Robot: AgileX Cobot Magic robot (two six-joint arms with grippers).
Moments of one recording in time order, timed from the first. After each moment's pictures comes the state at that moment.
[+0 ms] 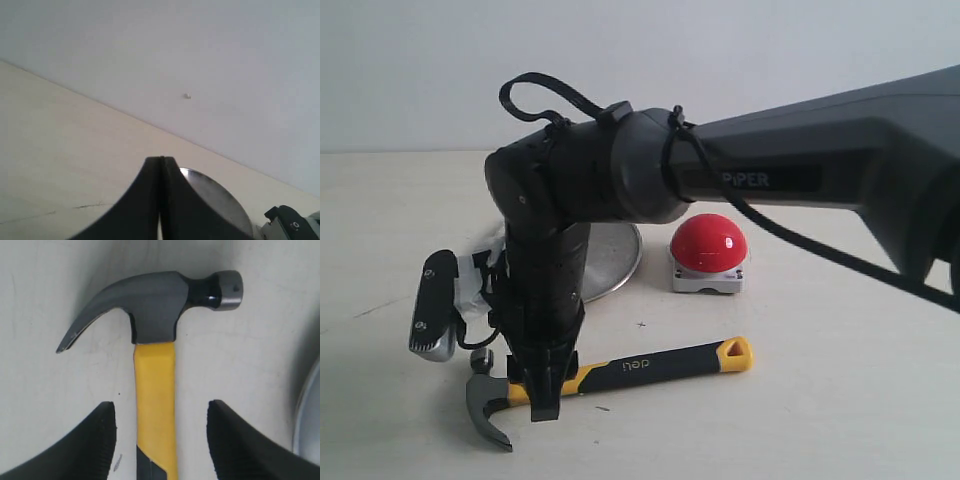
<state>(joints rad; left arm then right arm) -0.06 0.12 0.00 -1.74 0.02 1.28 0.78 2.18 -1.64 0.07 0.94 -0.82</state>
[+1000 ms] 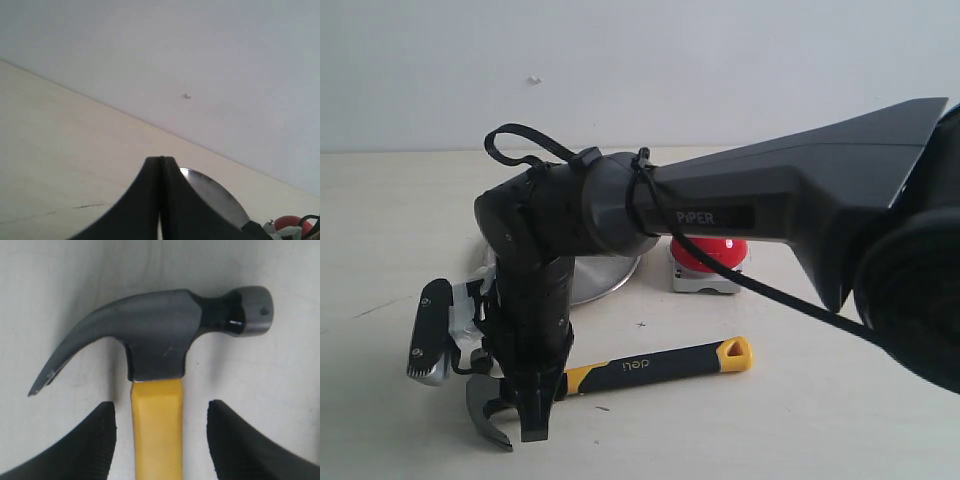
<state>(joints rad) -0.06 0.12 0.00 -1.74 0.02 1.28 0.79 2.27 -1.68 0.08 0.90 -0.82</state>
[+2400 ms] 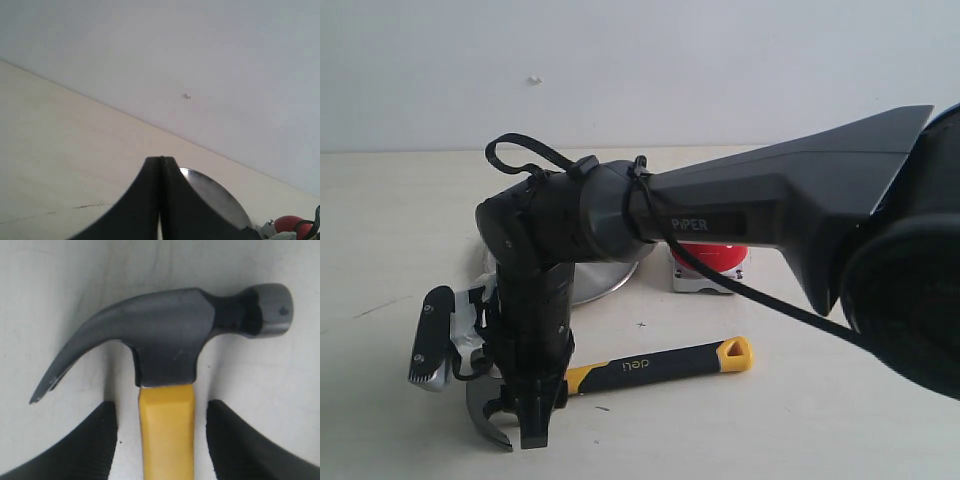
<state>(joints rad) -0.06 0.12 0.00 -1.74 0.02 1.28 0.79 2.29 -1.68 0.09 0.91 -0.81</state>
